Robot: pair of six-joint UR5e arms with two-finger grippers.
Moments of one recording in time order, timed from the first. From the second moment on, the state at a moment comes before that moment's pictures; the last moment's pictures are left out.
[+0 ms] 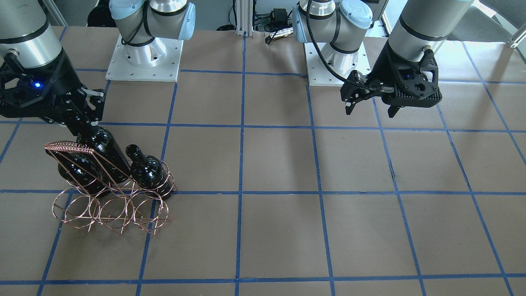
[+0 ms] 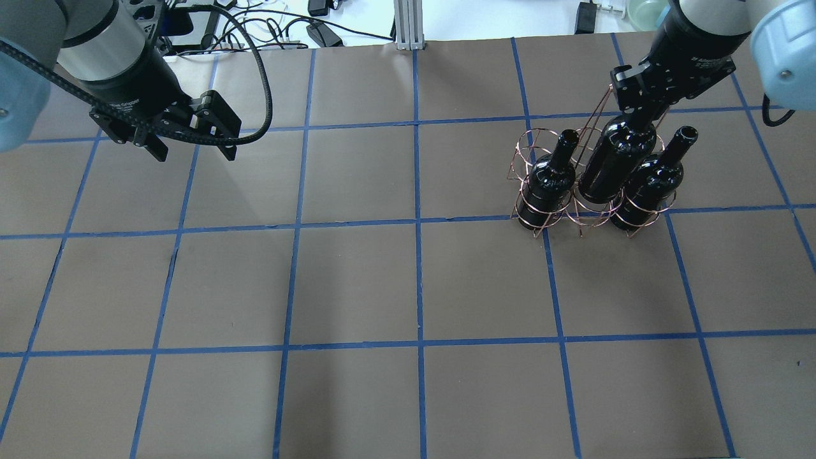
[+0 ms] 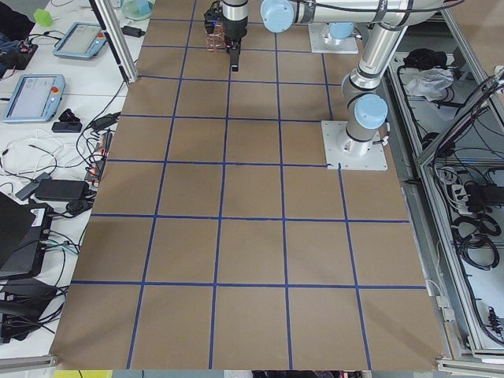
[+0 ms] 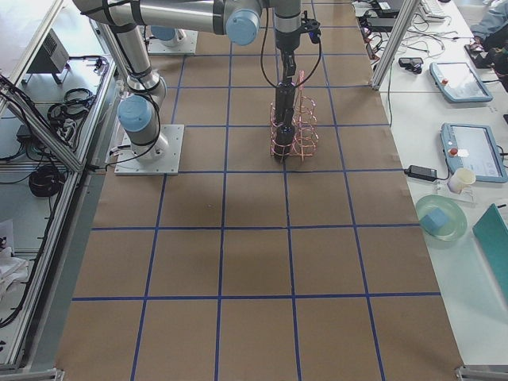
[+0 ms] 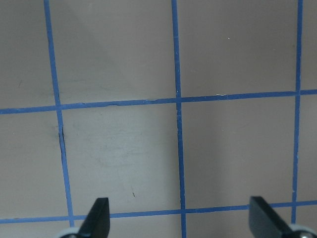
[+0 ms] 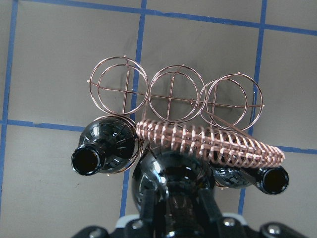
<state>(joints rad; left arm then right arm) -1.51 -1.56 -1.58 -1.55 1.56 0.11 1.46 -1.54 1.59 -1.73 -1.58 -0.23</state>
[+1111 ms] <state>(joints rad) -1.50 -1.56 -1.58 -1.55 1.56 0.11 1.45 -1.47 1.61 -1.76 -1.59 -0.23</state>
